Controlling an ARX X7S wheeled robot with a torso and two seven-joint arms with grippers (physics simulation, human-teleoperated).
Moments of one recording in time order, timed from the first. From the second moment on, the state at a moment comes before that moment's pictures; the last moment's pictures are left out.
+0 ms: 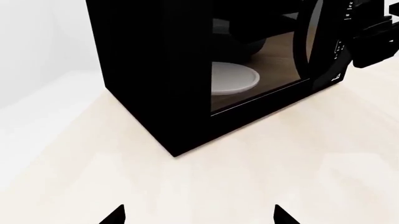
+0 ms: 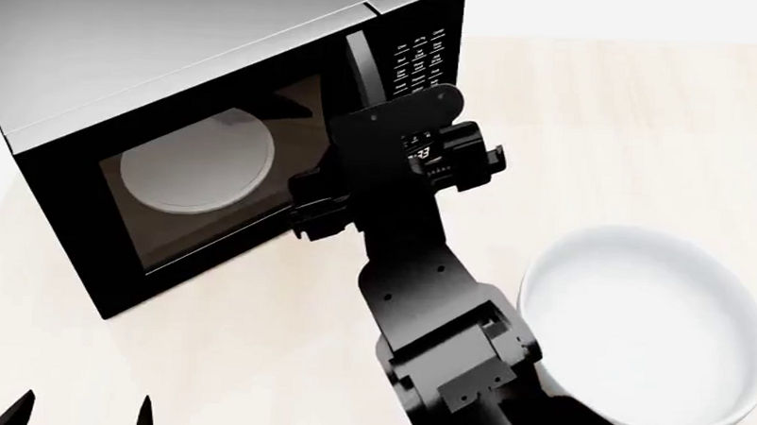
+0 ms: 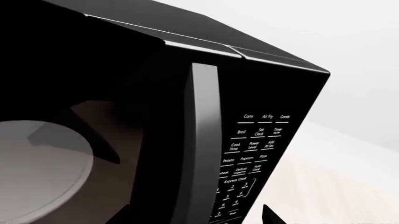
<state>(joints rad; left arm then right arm) 0.00 -0.25 0.24 0.12 -0.23 -0.04 -0.28 1.26 0.00 -1.40 1.18 0.98 -0.16 0.28</state>
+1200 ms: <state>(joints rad) -0.01 -0.26 0.27 0.12 -0.25 -0.04 -0.31 1.23 0.15 -1.51 0.95 1.10 -0.26 0.37</state>
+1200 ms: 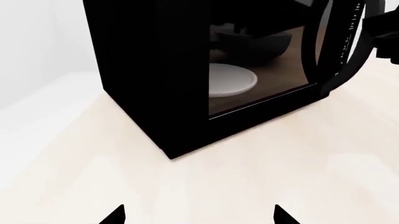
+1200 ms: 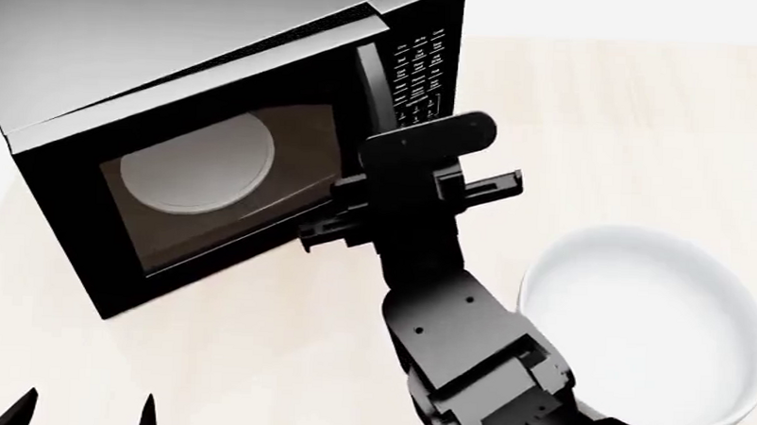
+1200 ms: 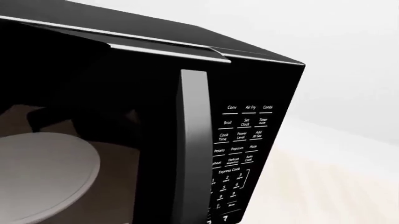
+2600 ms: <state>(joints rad) -0.01 -0.28 0.29 0.13 -0.26 -0.03 -0.34 1.08 0.58 -1.59 0.07 1.02 -0.31 0.83</state>
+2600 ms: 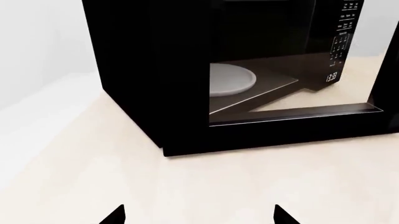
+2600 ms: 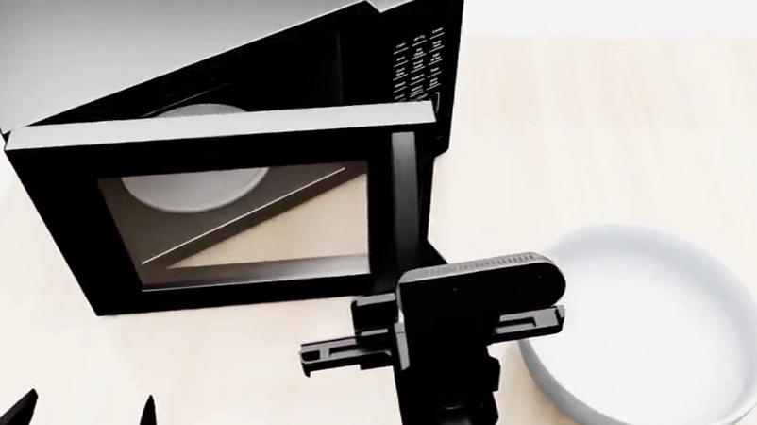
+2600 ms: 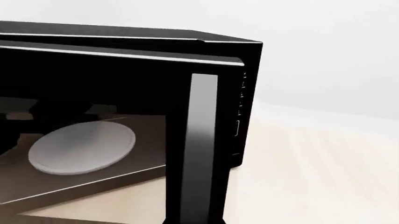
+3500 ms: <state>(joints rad) -0.01 -0.30 0.30 0.14 -0.27 -0.03 -0.35 1.04 0.58 -1.56 0.00 0.88 -0.37 0.84</state>
